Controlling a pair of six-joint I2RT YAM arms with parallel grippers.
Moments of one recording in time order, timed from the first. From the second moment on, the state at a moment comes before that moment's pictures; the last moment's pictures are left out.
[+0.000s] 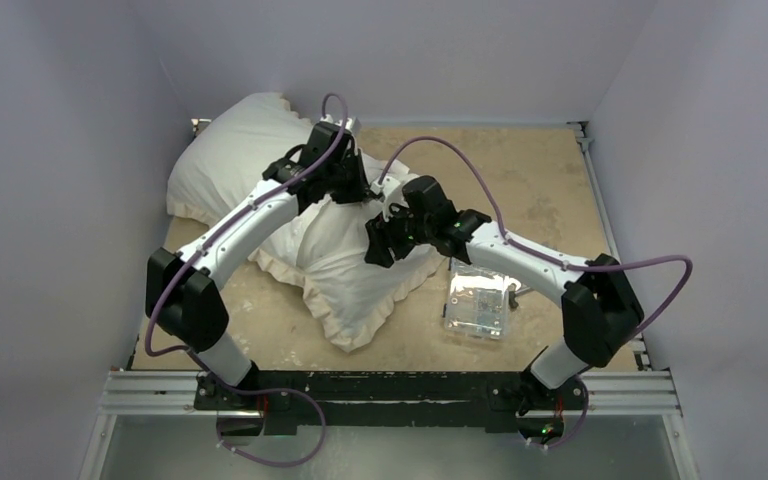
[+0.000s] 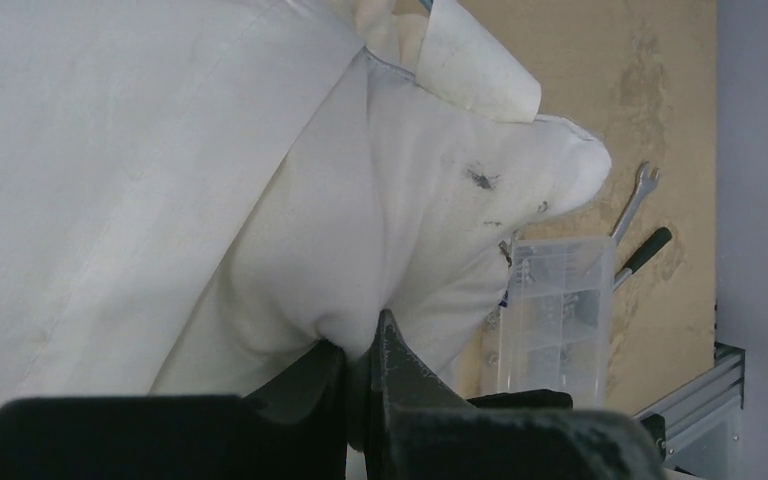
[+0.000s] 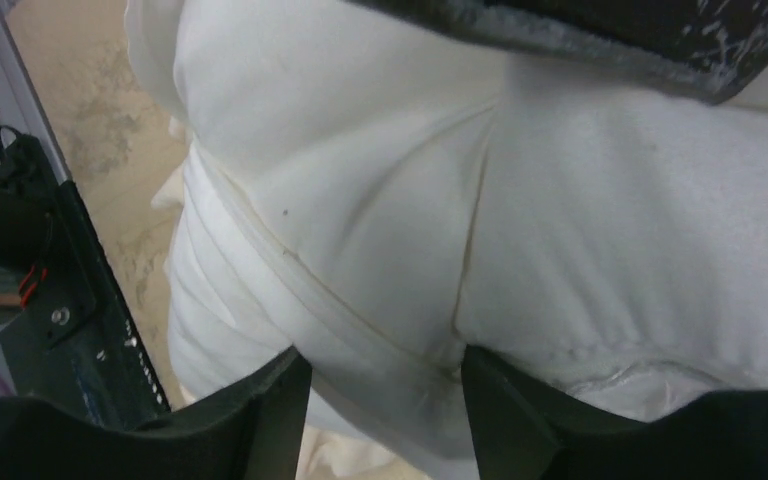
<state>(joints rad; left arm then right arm) -0.53 1.63 1.48 -0.57 0.07 -0.58 0.74 1.56 1.15 -0.25 -0.35 0.08</state>
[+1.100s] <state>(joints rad) -0.50 1.92 1.84 -0.73 -0.02 -0.66 0.99 1.46 0.79 0.02 -0.27 0.20</state>
